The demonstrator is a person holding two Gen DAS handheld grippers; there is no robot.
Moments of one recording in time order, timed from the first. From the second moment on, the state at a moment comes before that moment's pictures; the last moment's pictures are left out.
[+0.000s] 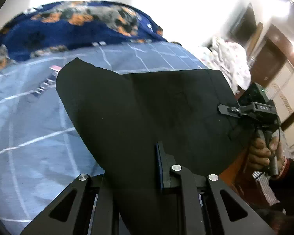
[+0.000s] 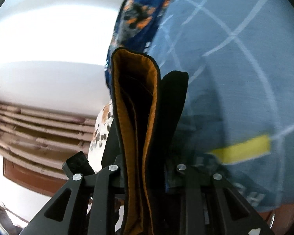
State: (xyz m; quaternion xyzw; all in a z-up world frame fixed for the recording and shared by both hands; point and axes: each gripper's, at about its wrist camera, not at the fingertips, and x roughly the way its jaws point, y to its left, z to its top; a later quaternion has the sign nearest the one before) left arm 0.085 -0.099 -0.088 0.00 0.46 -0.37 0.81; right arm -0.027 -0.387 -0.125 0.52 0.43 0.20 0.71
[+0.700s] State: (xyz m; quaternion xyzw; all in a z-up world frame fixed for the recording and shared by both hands) left arm 0.144 -0.001 -0.030 0.02 0.39 -0.23 0.89; right arm 0.107 -0.264 -0.087 0.47 0.44 0.29 0.71
